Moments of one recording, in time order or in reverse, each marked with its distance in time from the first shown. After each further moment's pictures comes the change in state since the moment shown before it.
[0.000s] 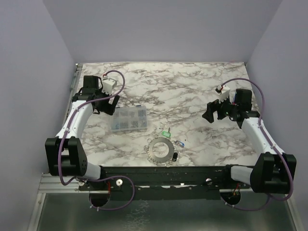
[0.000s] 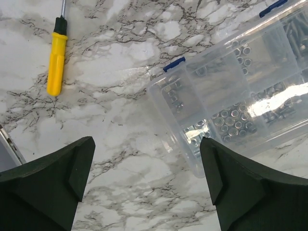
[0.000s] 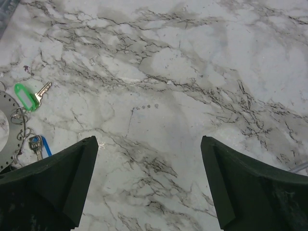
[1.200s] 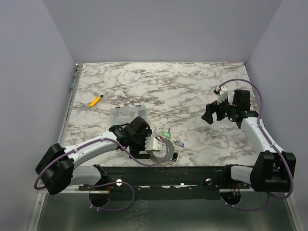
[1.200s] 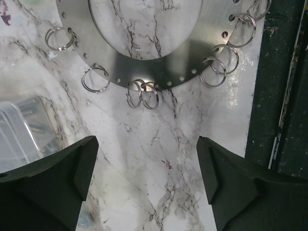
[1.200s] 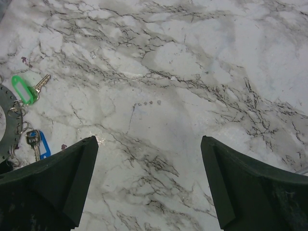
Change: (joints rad) left arm -0.842 -0.195 -0.424 0.014 0.042 0.415; right arm 0.019 0.014 -0.009 -0.005 0.001 -0.027
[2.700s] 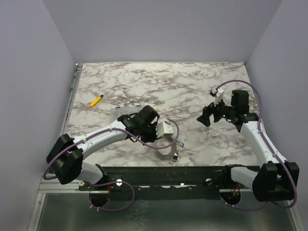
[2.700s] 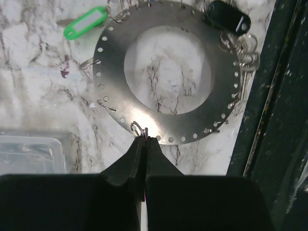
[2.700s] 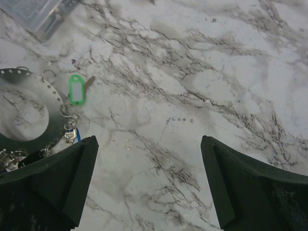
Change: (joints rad) left arm -0.011 0.154 0.203 0.045 0.089 -0.235; right arm 0.076 -0.069 0.000 -0.028 -0.071 -0.018
